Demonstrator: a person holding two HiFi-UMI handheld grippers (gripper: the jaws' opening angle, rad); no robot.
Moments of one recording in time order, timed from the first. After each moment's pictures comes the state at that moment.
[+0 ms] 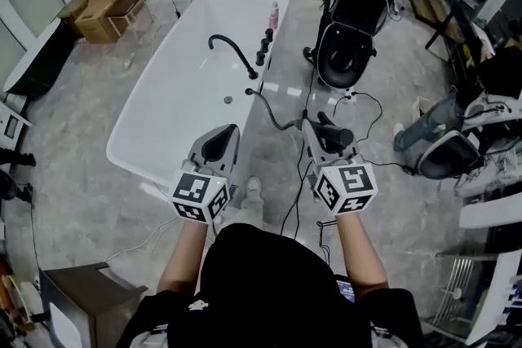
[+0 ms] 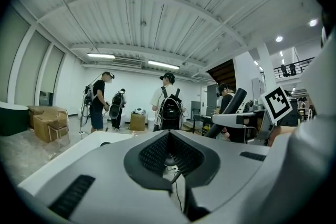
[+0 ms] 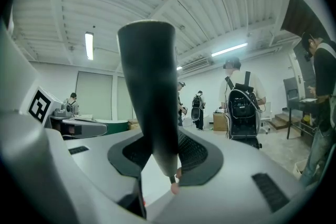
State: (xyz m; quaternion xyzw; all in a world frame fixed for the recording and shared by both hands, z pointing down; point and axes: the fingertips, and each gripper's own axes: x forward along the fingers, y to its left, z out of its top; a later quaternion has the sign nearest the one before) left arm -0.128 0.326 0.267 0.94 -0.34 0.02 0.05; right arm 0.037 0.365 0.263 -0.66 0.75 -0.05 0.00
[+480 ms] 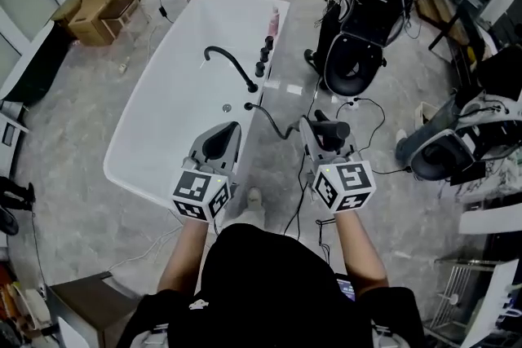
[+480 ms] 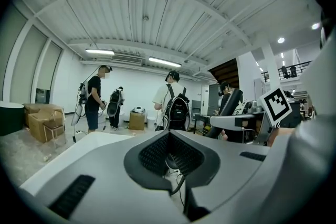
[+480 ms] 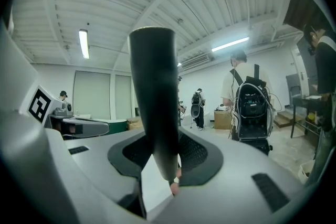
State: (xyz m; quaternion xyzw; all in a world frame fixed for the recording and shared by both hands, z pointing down) left arm -0.093 0.193 0.263 0.94 -0.33 0.03 0.07; right arm 0.063 0.228 0.263 -0.65 0.76 -0.06 -0.01
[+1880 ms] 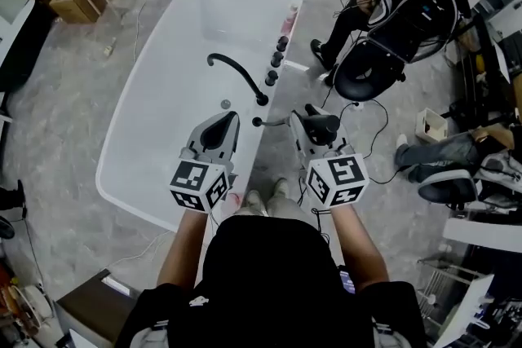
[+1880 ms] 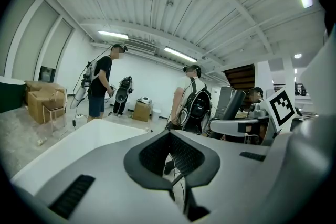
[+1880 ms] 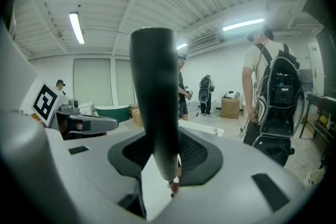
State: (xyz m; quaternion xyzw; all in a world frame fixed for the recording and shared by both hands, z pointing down) left arm -0.073 -0.062 0.342 0.93 -0.34 0.04 0.15; right arm 0.064 -0.028 0.339 -0.62 0.77 -0.11 -0.08
